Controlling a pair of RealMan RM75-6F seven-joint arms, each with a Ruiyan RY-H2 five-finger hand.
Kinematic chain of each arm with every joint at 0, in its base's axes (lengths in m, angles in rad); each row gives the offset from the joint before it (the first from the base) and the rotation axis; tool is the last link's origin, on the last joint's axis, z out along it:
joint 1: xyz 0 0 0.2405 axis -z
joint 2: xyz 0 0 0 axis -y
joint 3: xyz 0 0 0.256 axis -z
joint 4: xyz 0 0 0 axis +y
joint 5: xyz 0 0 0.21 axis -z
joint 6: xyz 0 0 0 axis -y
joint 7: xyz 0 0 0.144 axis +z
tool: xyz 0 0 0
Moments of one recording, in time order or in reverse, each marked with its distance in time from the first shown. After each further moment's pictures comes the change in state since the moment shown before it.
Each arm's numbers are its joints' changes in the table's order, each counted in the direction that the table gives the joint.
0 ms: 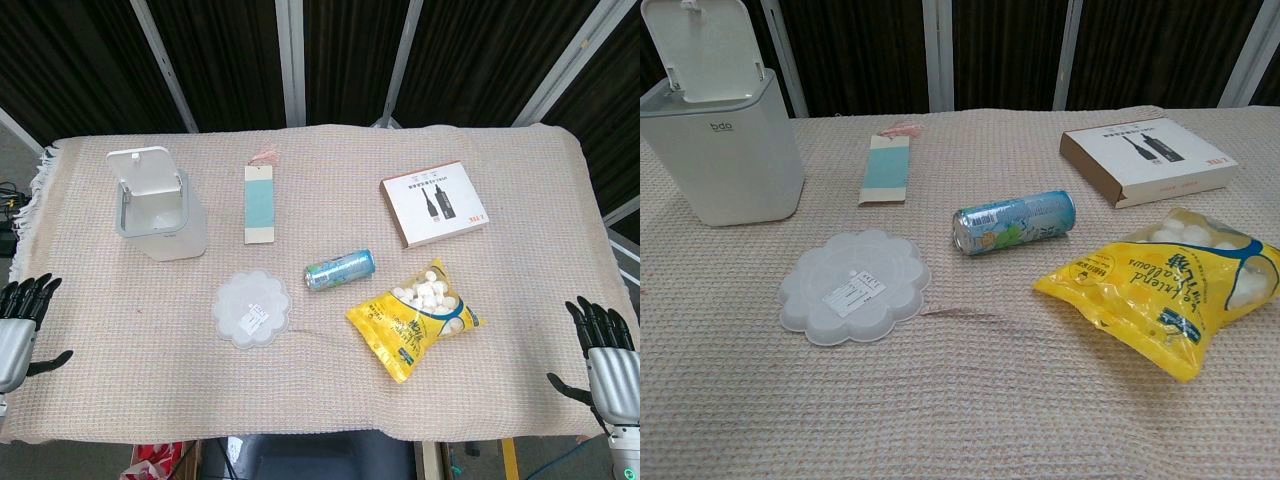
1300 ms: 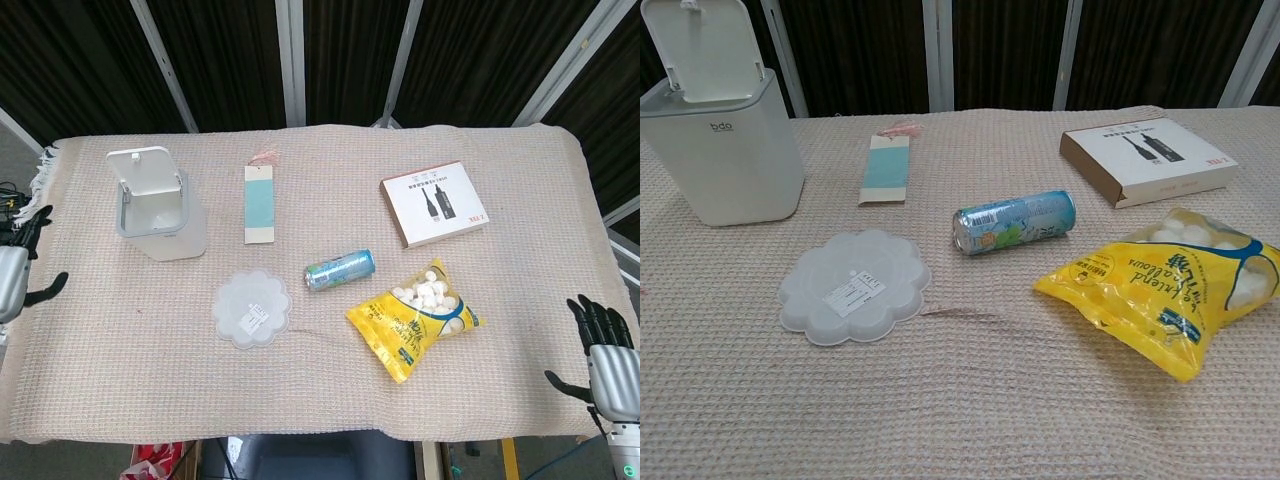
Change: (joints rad) left arm 0.193 -0.123 0.227 -0.136 0.255 0.162 0.092; right arm -0.006 -0.006 -0.011 -0.029 -0.034 0.023 0.039
